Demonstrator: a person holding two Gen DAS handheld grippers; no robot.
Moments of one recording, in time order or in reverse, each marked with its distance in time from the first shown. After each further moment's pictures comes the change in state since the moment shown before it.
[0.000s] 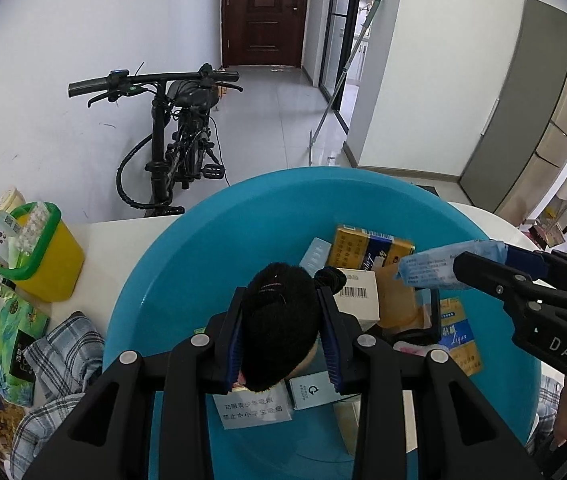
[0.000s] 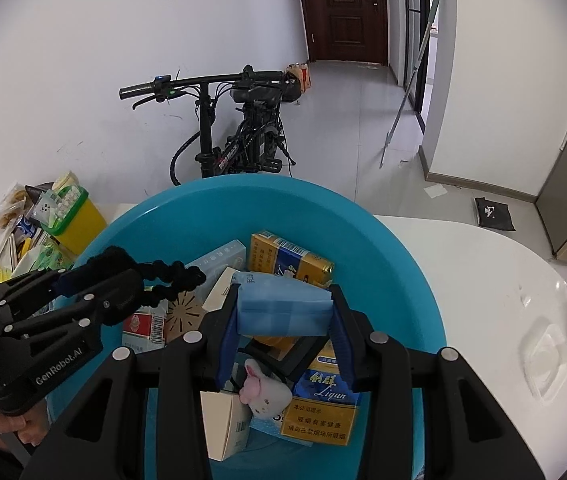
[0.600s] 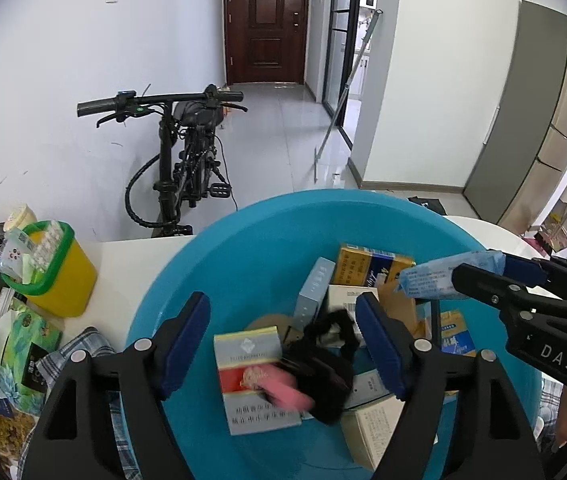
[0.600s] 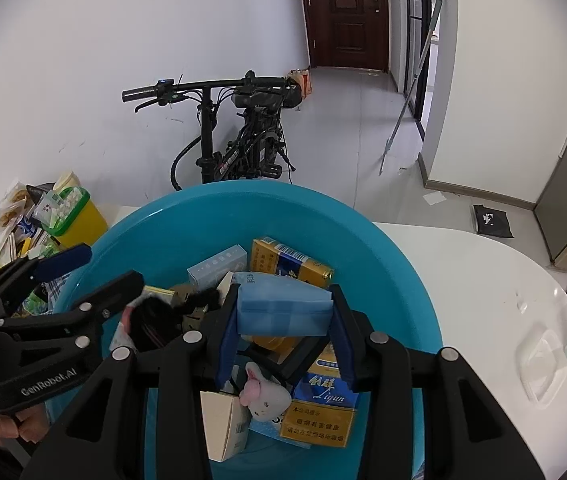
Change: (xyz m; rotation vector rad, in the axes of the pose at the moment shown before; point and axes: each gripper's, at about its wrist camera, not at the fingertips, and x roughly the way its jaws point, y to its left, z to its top) left arm -0.016 0.000 0.003 0.010 -0.070 0.031; right arm -0.002 0.005 0.001 -0.009 -0.023 -0.009
